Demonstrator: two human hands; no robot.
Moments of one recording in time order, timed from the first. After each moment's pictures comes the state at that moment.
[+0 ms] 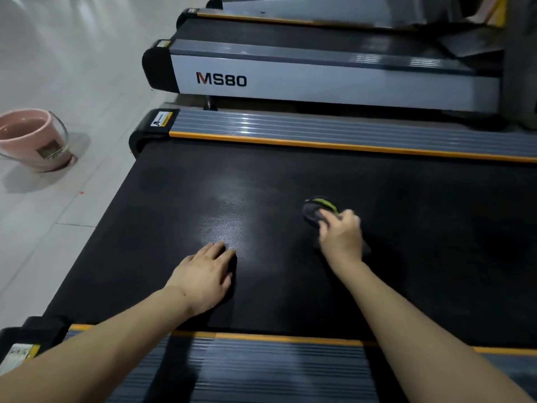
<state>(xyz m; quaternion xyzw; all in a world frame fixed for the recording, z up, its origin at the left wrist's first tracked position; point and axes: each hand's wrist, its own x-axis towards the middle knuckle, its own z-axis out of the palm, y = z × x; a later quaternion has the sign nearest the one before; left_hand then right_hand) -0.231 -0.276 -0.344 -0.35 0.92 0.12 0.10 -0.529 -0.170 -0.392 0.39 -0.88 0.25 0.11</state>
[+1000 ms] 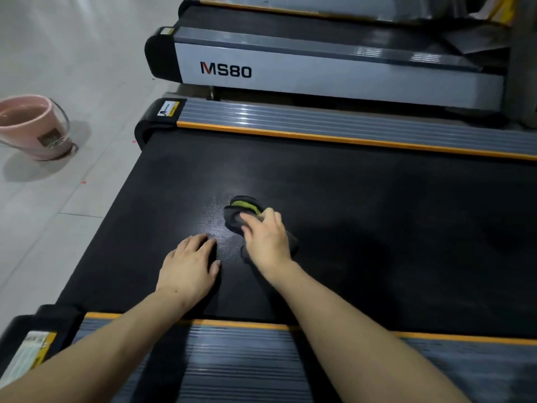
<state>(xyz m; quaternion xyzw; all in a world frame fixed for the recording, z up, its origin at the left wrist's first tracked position) -0.193 -0.294 -0.365 -0.45 0.88 0.13 0.01 -0.376 -0.249 -0.395 0.53 -0.80 0.29 0.05</state>
